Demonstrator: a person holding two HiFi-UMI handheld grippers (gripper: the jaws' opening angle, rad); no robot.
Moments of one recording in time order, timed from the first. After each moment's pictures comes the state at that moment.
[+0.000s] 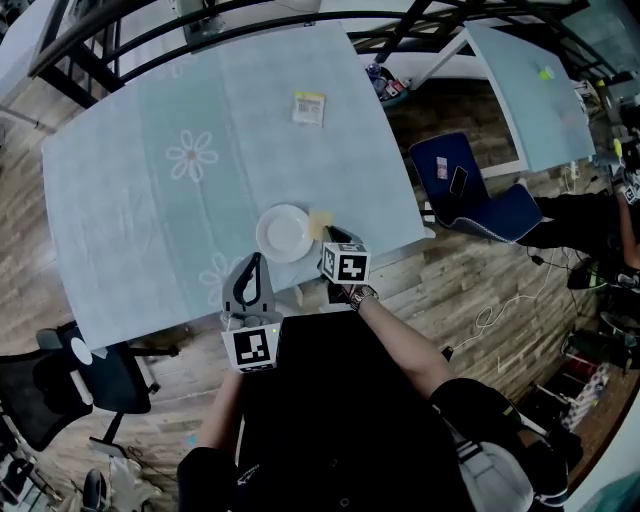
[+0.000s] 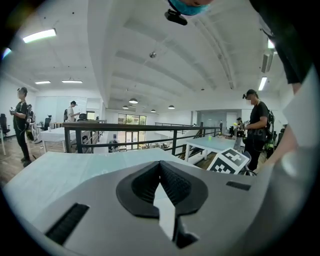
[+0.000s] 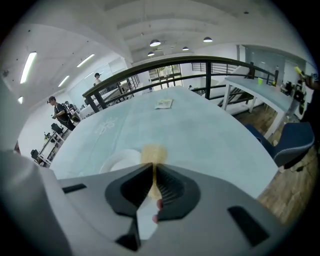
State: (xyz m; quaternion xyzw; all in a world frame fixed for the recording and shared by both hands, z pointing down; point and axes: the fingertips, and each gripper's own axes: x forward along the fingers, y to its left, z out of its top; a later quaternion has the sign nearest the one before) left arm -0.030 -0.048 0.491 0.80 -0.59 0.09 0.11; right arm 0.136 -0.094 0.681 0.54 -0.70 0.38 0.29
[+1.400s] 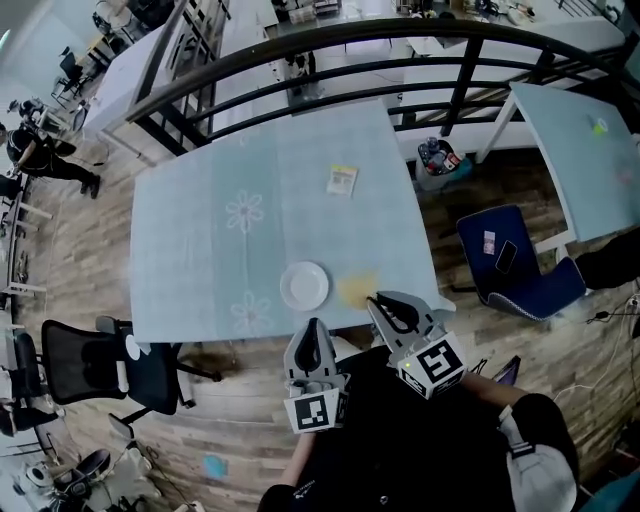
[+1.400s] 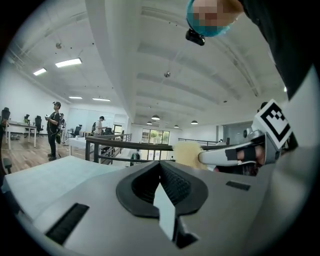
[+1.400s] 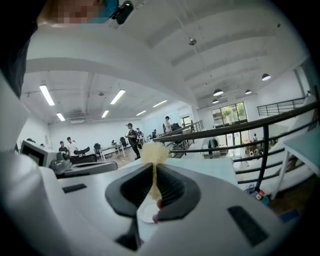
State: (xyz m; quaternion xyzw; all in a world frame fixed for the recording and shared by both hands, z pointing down) left arm 0.125 -0.012 0.381 0.69 -0.72 0.00 0.09; right arm 0.220 -0.063 0.384 0.29 -0.95 0.13 0.08
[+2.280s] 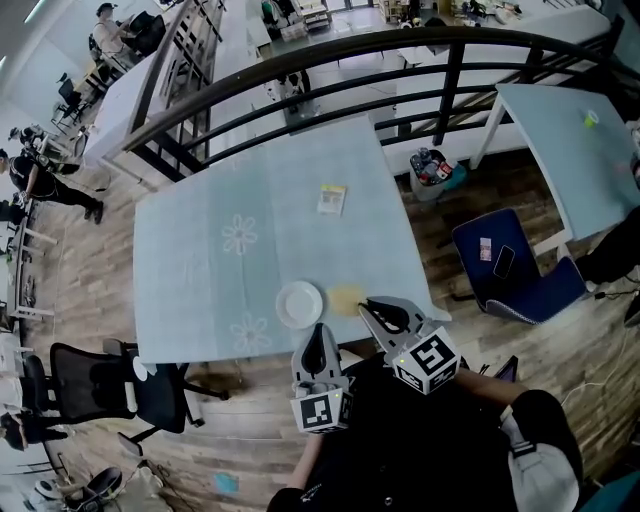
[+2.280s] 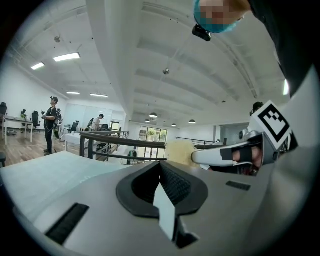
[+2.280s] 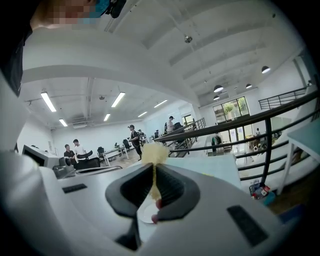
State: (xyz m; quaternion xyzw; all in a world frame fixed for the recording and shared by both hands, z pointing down) left arm 0.159 -0.036 0.401 0.71 -0.70 0.00 0.09; right arm 0.236 -0.083 0.395 0.27 -0.95 0.16 0.07
